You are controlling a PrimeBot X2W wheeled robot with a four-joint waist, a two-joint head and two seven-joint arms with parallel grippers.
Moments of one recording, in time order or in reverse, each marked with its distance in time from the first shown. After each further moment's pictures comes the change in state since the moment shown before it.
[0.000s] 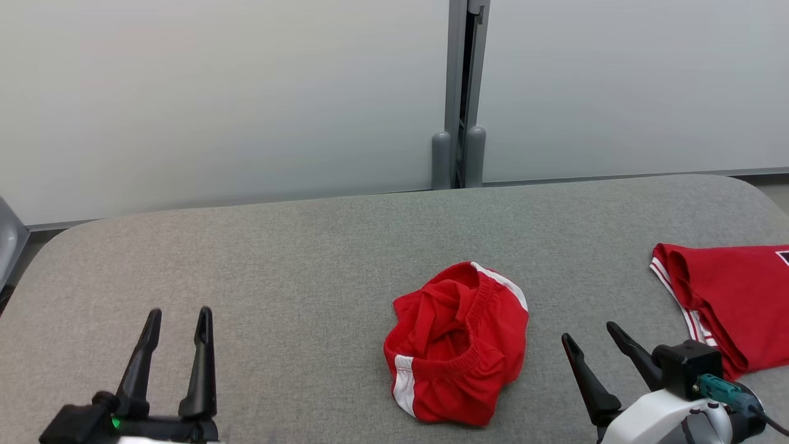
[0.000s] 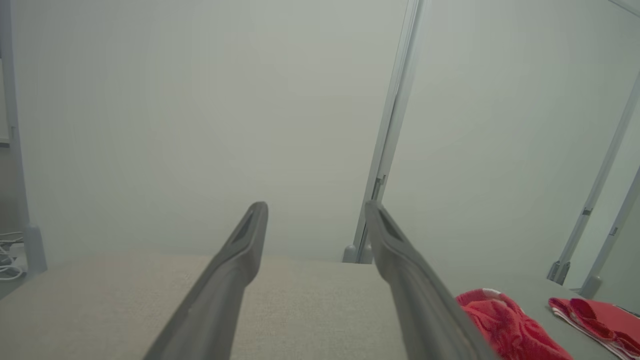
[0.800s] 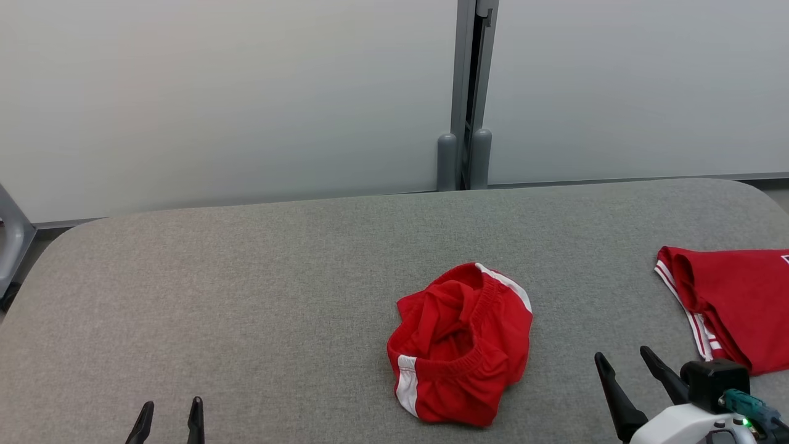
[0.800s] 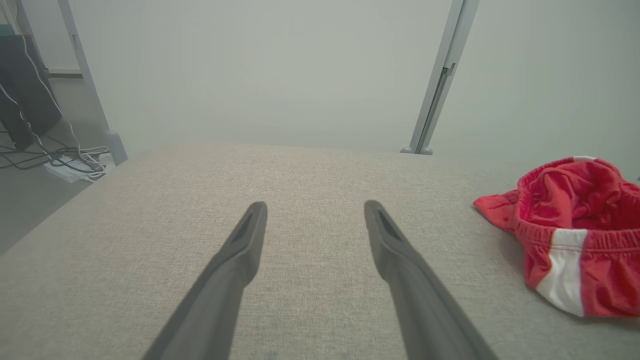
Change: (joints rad) left arm 0.158 0.013 0.049 0.142 0.121 0.055 0.043; right arm 0.053 0.029 -0.110 0.037 -0.017 0.000 0.024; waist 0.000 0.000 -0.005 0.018
